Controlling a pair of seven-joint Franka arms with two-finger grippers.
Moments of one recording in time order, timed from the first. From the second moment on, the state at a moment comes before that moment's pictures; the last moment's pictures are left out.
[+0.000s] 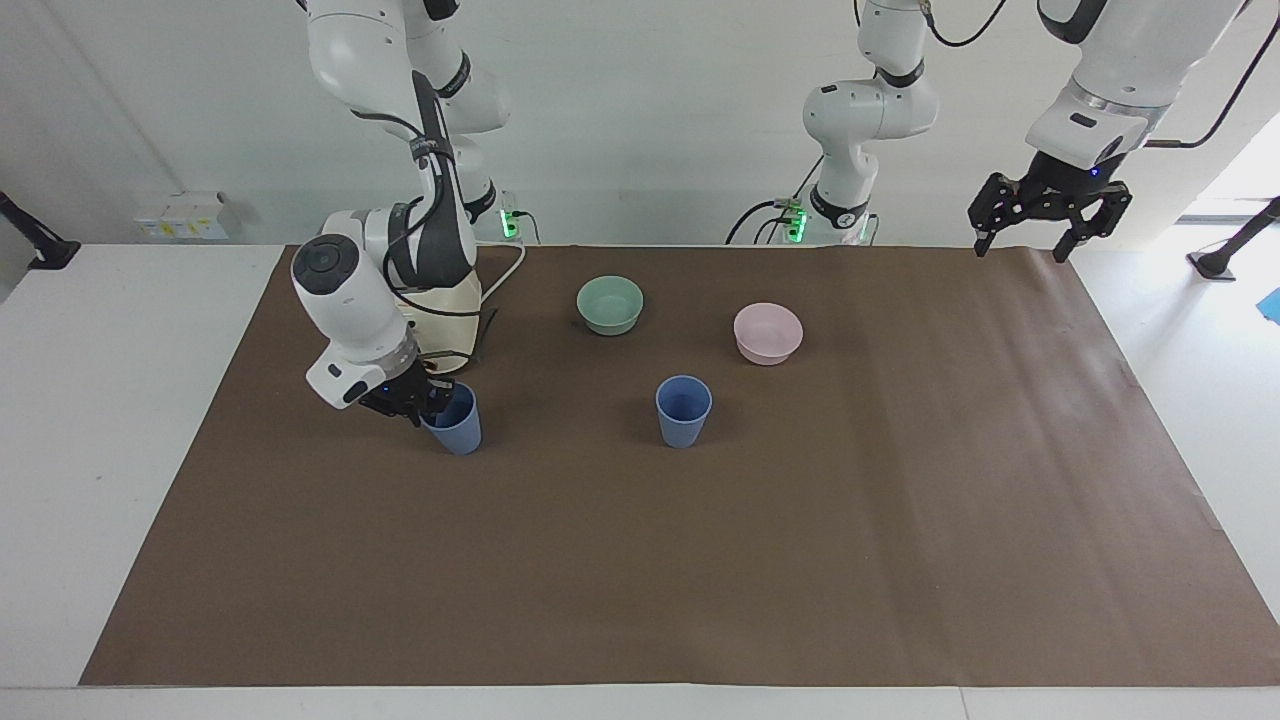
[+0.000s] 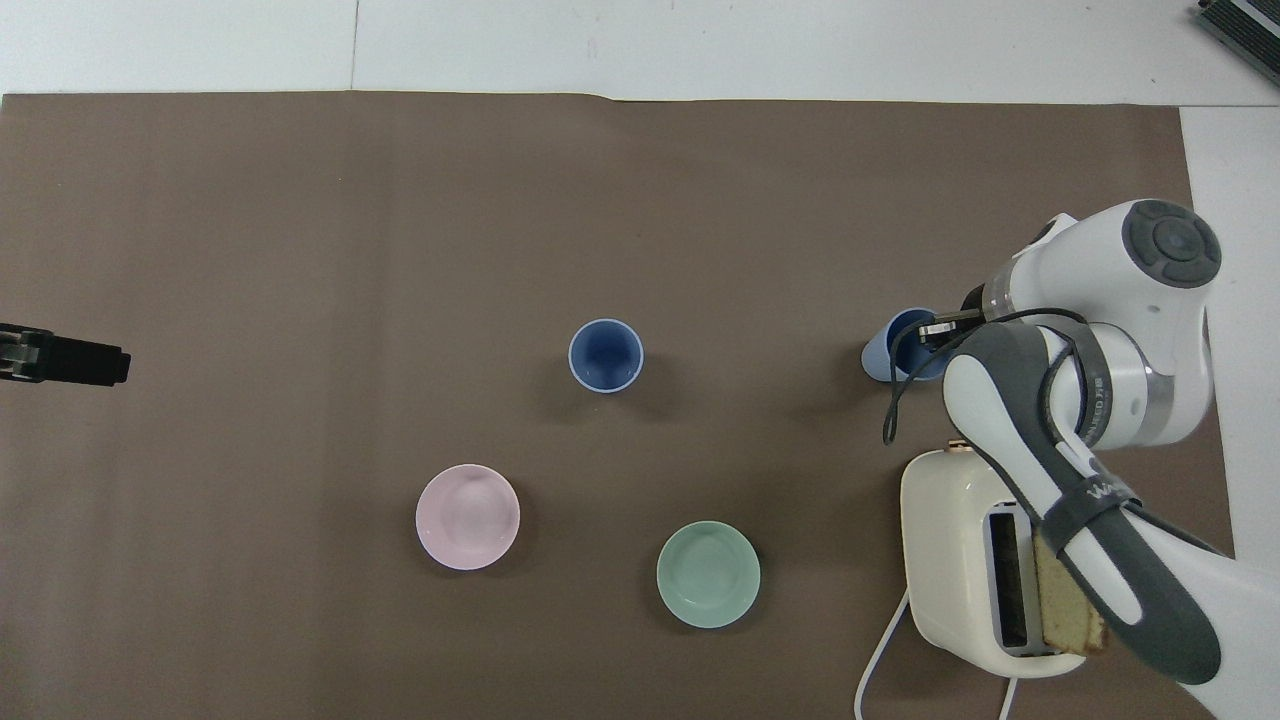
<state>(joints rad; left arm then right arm) 0.03 -0.13 -0.08 -1.68 0.01 1.60 0.15 0.09 0.23 -0.04 -1.94 0.03 2.16 -0.03</state>
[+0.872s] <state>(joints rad) 0.03 -0.11 -0.09 -1.61 -0.03 1.56 0.10 0.14 0.19 0.06 -1.62 0.07 1.91 0.23</state>
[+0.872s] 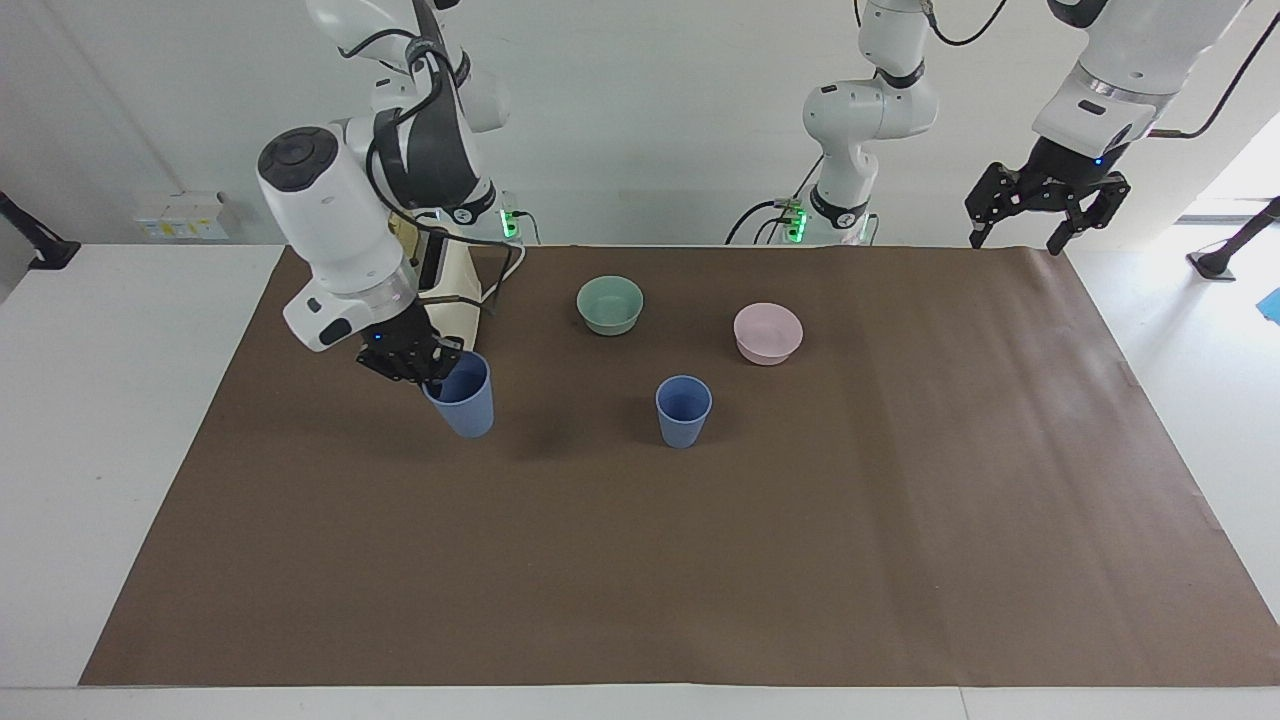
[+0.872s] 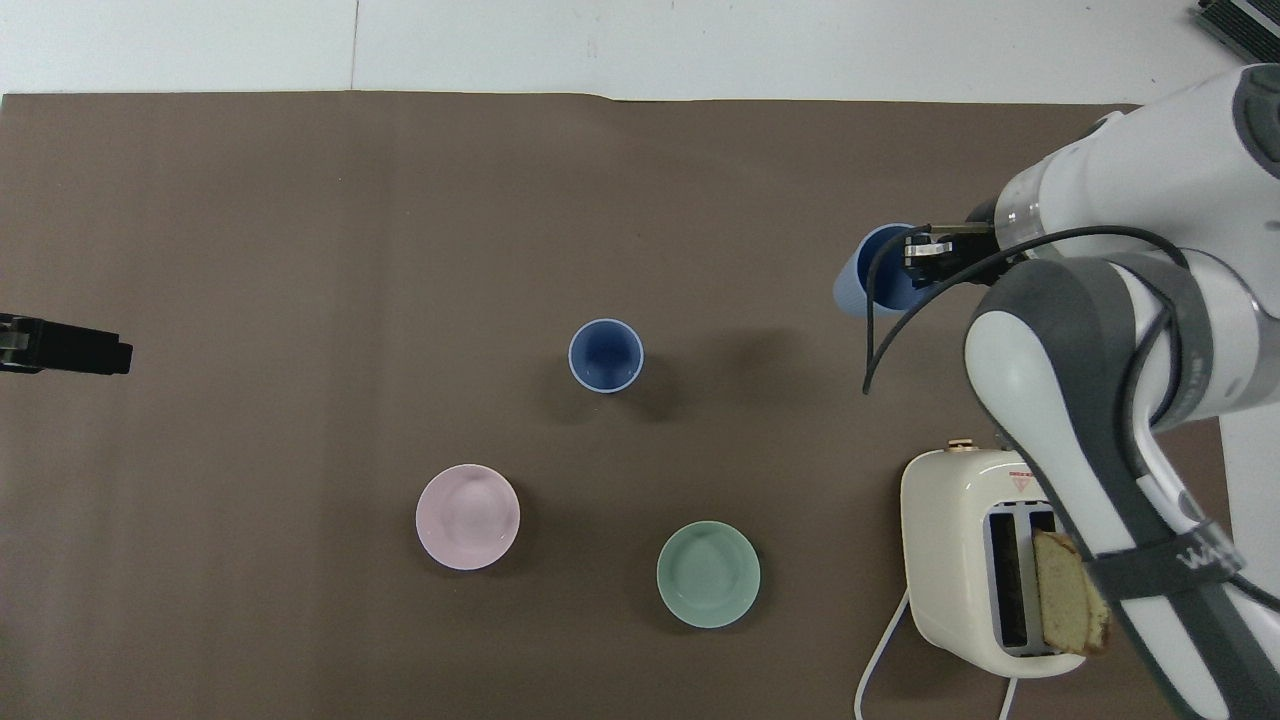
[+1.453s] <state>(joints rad) 0.04 -0.11 -0.08 -1.61 -0.03 1.56 0.10 0.38 0.23 0.06 -1.54 0.06 1.90 0.50</state>
